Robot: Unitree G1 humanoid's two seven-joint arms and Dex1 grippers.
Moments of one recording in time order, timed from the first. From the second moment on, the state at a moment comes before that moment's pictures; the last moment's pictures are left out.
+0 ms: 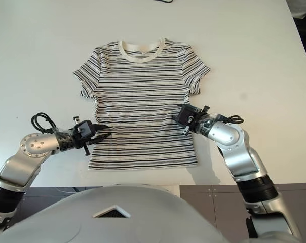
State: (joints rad) left arm 0.29 0.79 -0.29 -0.37 -0.11 0.26 -0.74; right arm 0.17 -0.73 0.29 -0.27 -0.15 0.16 0.64
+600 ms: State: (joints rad) left arm 0.54 0.85 -0.11 -0.55 -0.25 0.36 -0.75; right arm 0.31 -0.74 0.02 -0.52 0.11 0.31 0.70
